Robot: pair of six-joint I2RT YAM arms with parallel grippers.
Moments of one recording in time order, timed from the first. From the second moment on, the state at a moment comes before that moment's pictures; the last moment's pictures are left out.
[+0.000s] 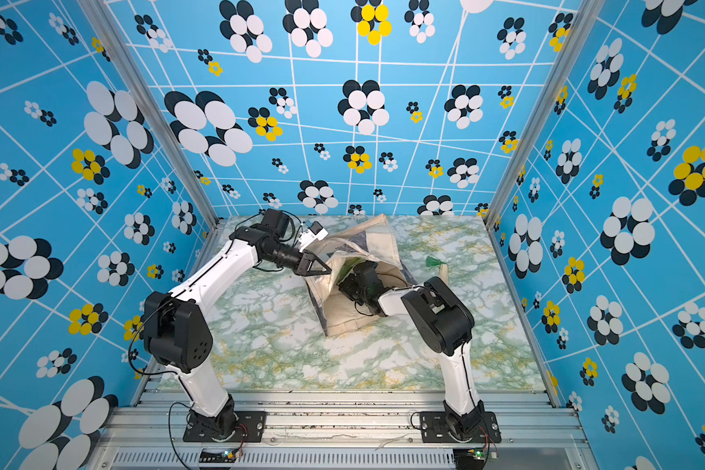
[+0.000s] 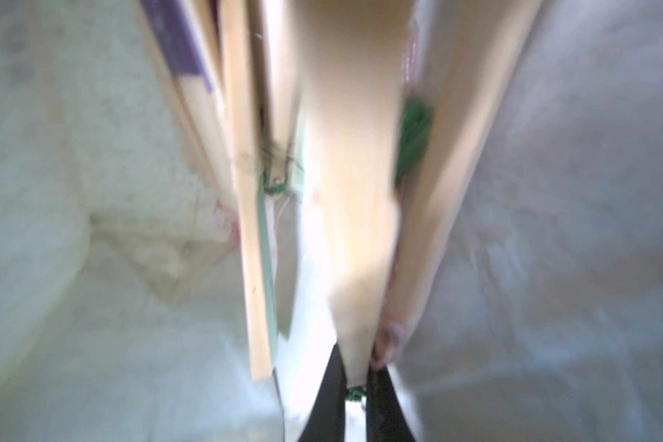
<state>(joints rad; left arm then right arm) -0.31 1.80 1.60 -0.88 0.98 0.20 0.61 2.05 1.07 0.38 -0.18 1.10</state>
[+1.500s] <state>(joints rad) -0.31 1.89 1.66 -0.84 1.01 0.15 0.57 0.88 0.63 -0.20 -0.44 0.66</state>
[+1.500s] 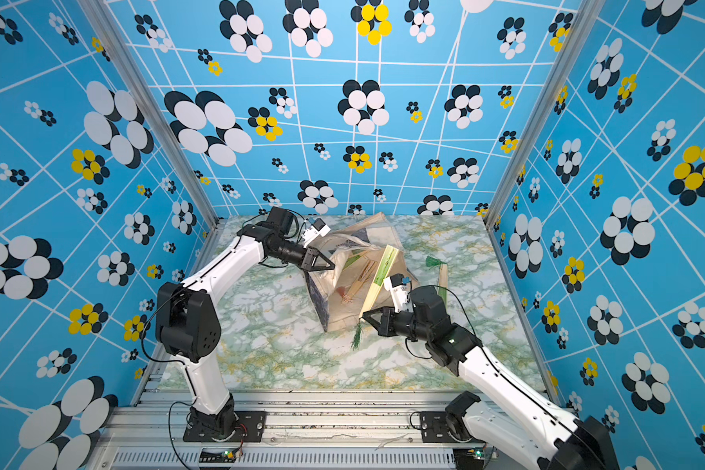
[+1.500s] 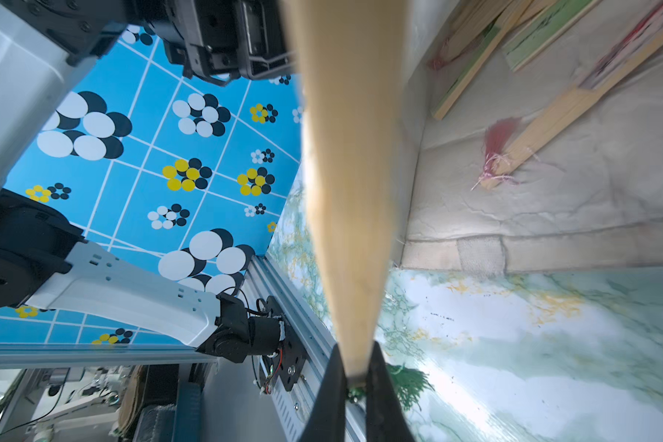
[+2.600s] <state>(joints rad) -0.26 1.86 1.62 -0.84 1.03 0.15 0.00 1.76 1.26 -0.78 -0.23 0.29</state>
